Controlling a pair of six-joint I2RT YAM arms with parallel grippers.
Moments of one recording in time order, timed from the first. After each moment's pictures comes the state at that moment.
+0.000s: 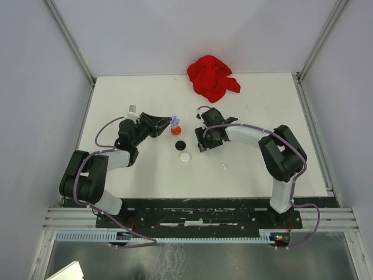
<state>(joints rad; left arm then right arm) -0.22 1.53 0.53 0.88 0.42 -1.32 0.62 1.90 1.24 -0.42 -0.09 0.25</state>
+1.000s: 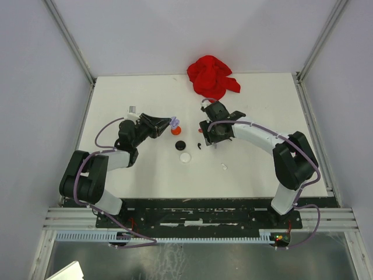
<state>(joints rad) -0.22 1.53 0.52 0.88 0.42 -1.32 0.62 1.77 1.26 -0.56 0.04 0.23</state>
